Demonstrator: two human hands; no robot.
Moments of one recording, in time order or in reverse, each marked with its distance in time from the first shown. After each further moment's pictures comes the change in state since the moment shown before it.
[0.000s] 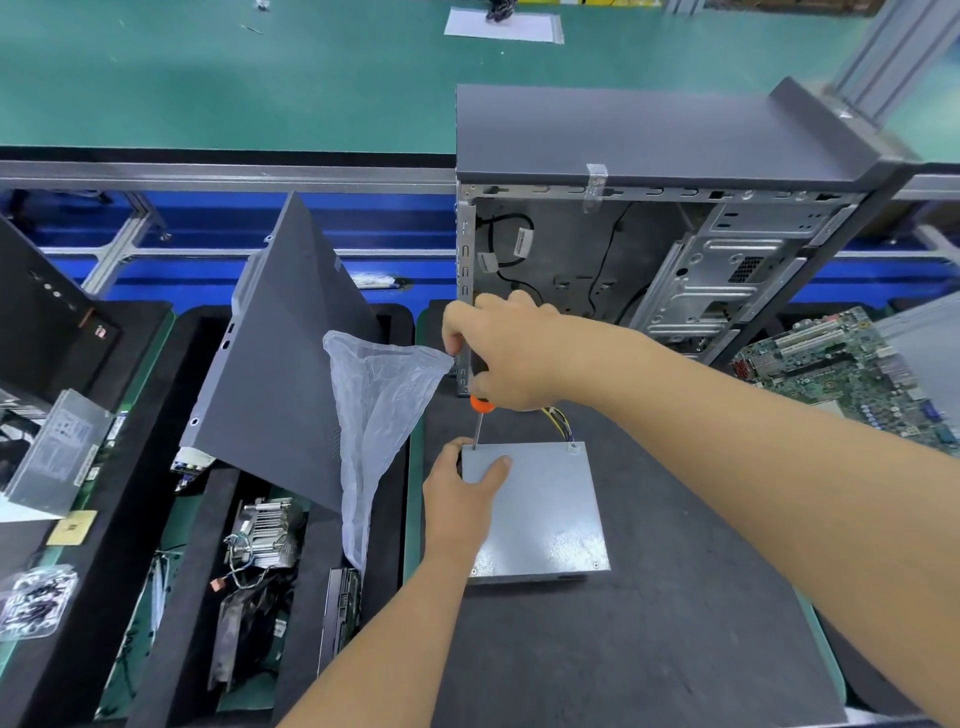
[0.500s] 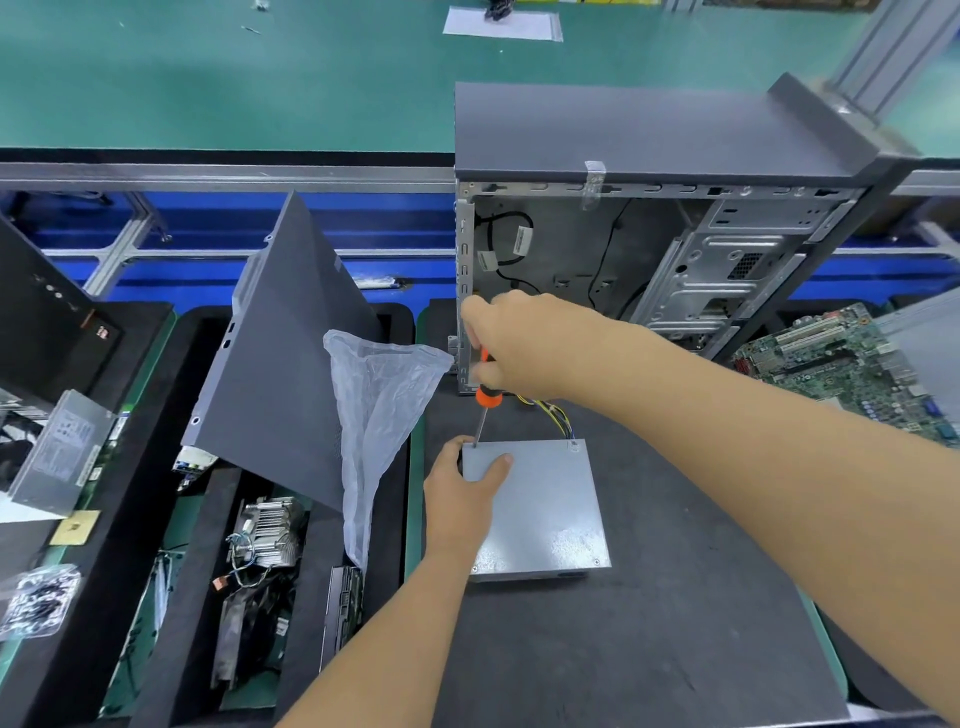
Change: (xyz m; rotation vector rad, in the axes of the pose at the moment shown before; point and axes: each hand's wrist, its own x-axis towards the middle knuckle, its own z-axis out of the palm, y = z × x) left_hand 0.001 -0.002 0.000 0.023 0.007 0.018; right_hand -0.002 0.007 -0.001 -0.122 0.095 0.011
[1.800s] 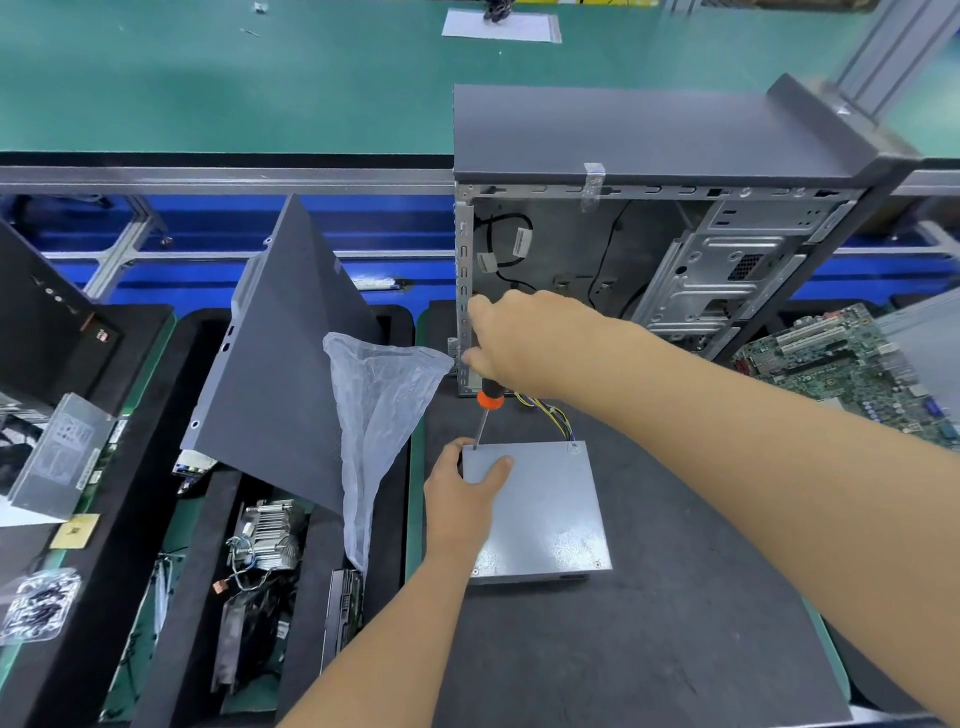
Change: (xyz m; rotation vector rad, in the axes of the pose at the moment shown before) left_hand -0.002 0.006 0.000 0.019 0.013 -0.018; right_hand 0.004 -0.006 -0.004 -0.132 -0.033 0.077
